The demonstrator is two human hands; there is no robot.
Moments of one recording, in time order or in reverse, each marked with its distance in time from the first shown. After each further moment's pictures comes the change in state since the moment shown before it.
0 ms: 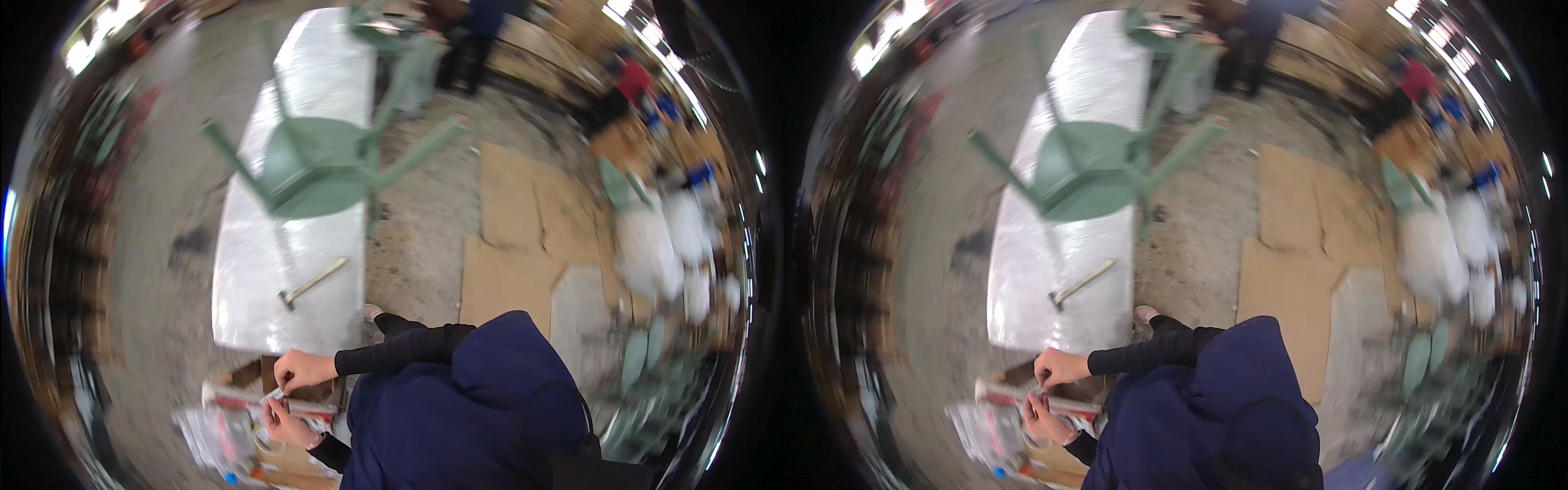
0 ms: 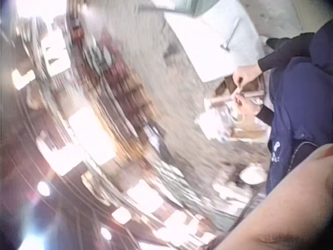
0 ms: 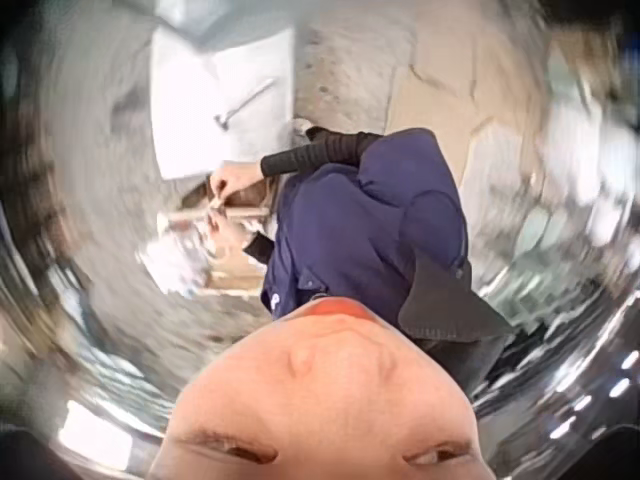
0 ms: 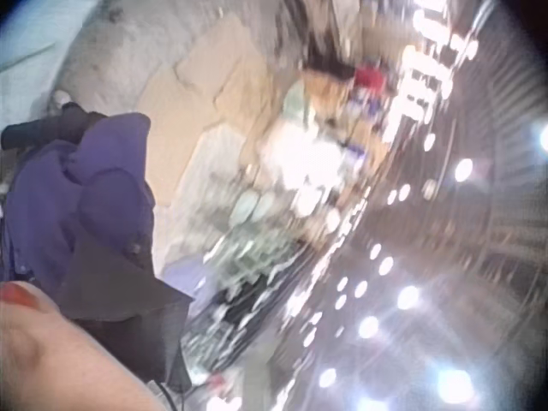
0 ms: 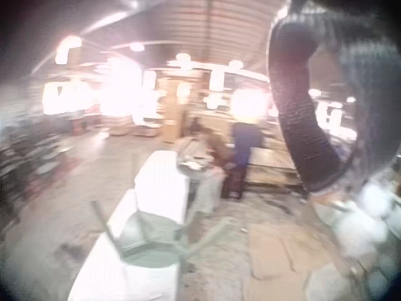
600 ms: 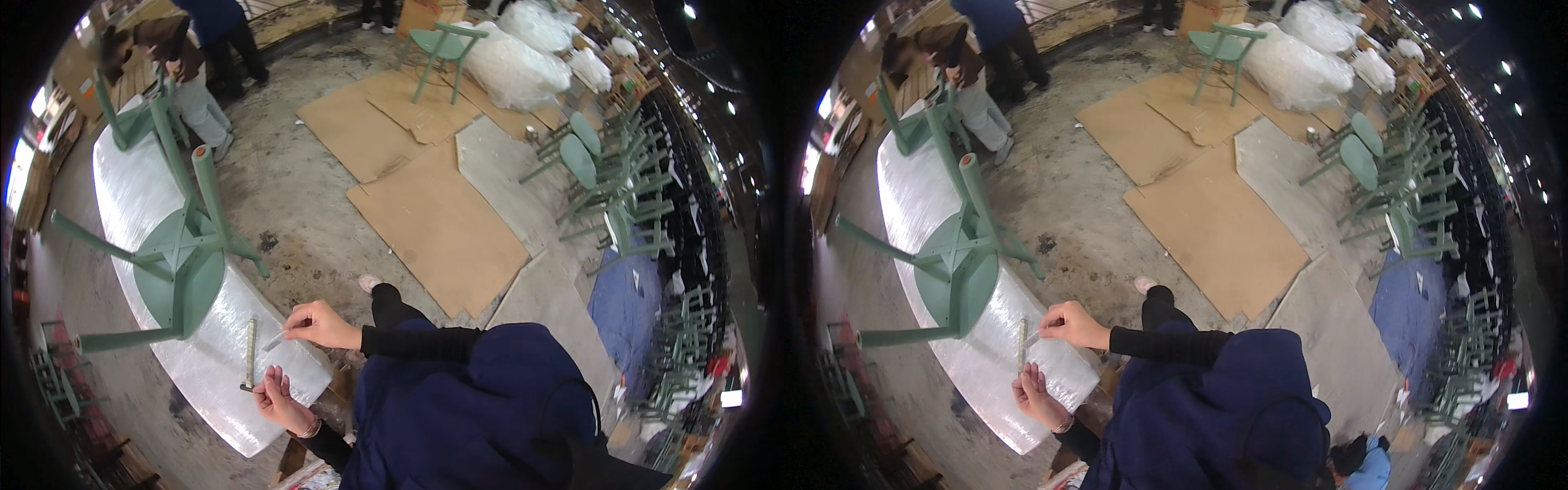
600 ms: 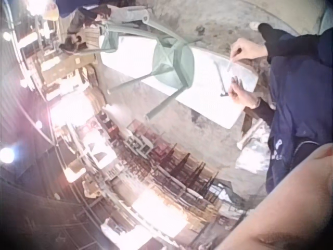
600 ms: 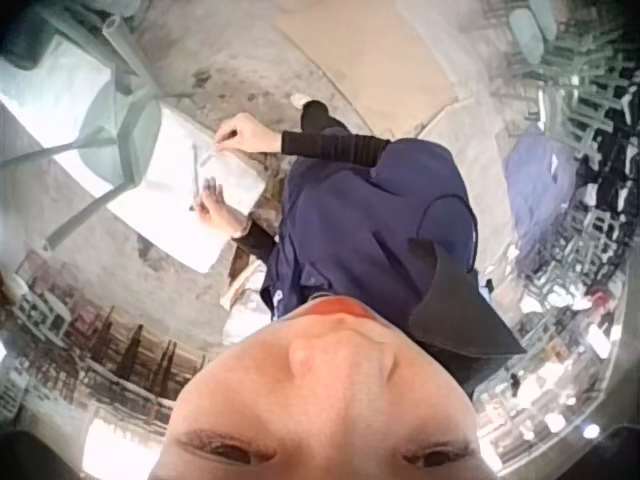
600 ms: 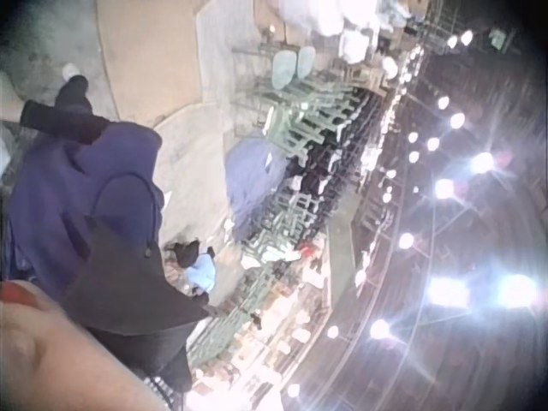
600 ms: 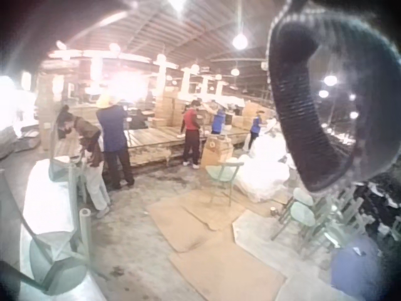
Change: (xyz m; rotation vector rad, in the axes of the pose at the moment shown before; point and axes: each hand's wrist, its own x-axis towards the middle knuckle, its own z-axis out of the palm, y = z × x) left_hand -0.094 0.049 0.137 -0.196 -1.103 -0.137; right_hand -0.204 -0.077 -0.095 -0.045 1.322 0.009
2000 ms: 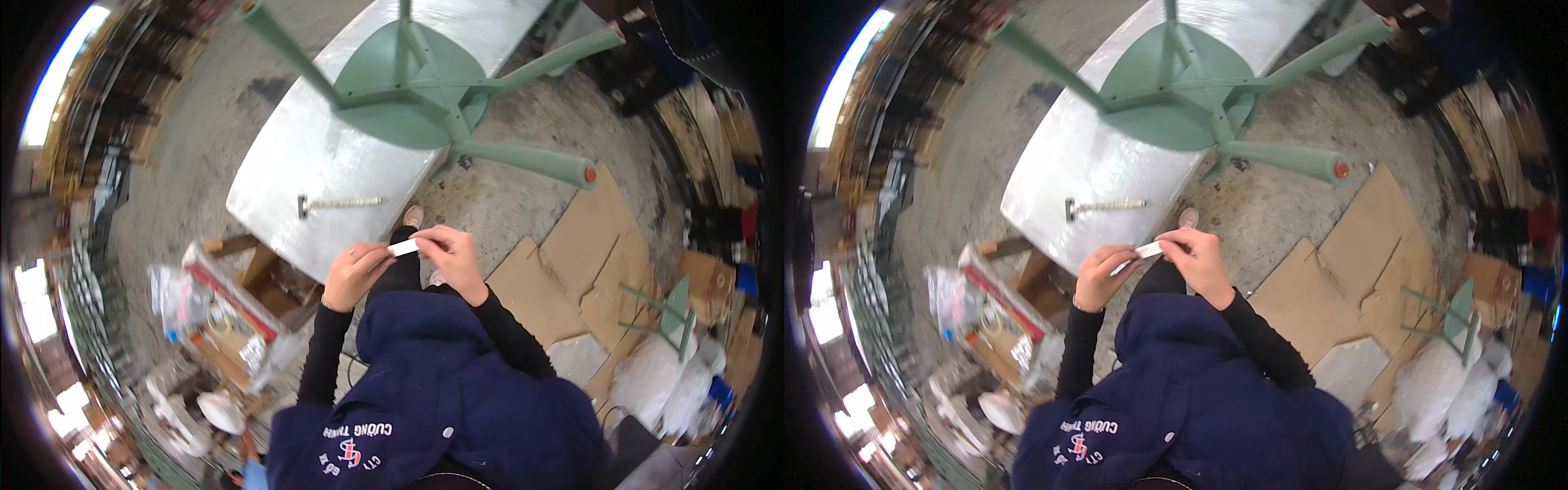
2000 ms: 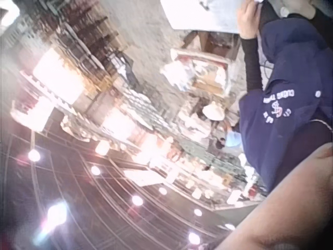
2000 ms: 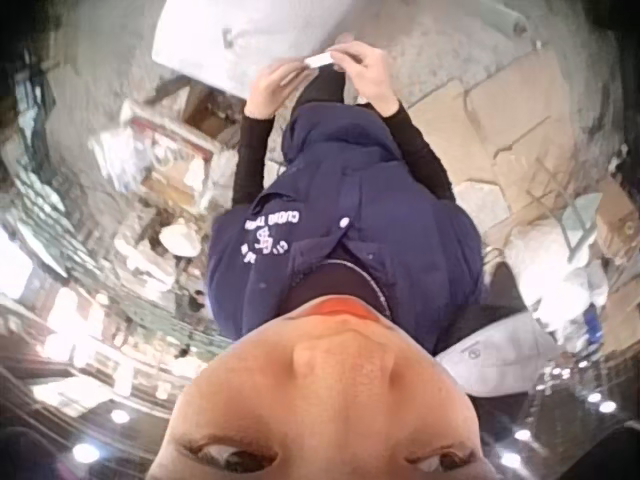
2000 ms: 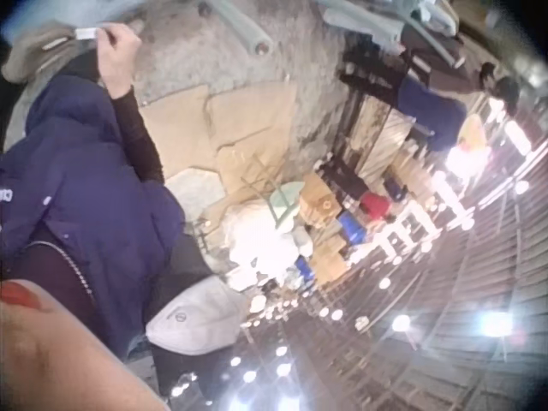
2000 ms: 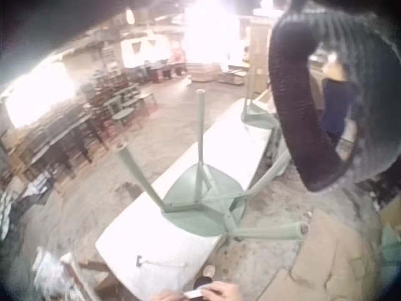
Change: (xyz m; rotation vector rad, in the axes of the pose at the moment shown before) left_hand 0.115 -0.004 0.066 1.022 0.137 0.539; right_hand 0.217 0.009 0.010 -0.141 -0.828 0.273
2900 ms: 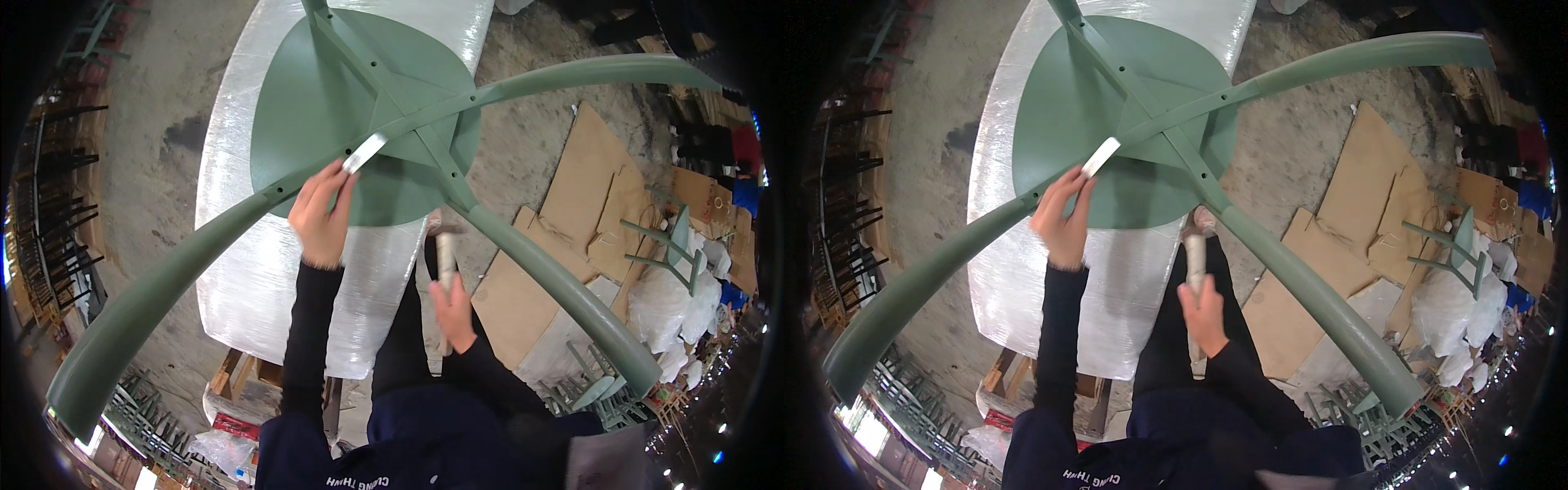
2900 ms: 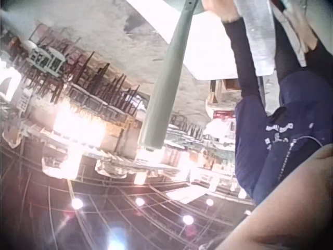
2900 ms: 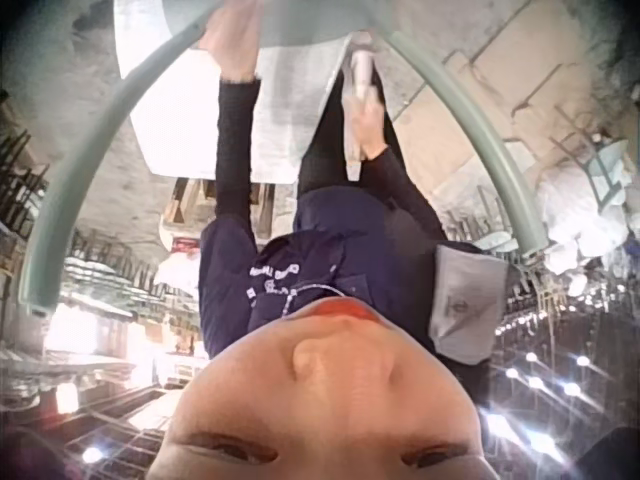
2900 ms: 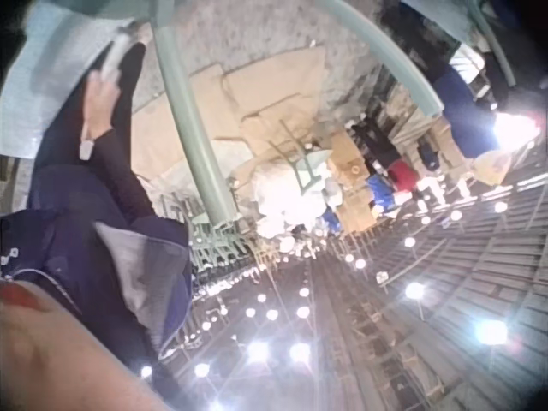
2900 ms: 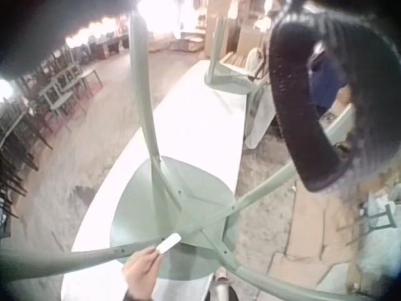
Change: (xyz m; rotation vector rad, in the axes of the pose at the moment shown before) left_hand 0.296 -0.244 0.134 -0.088 0.243 -0.001; right_hand 0.161 0.159 -0.004 -0.262 0.510 0.528
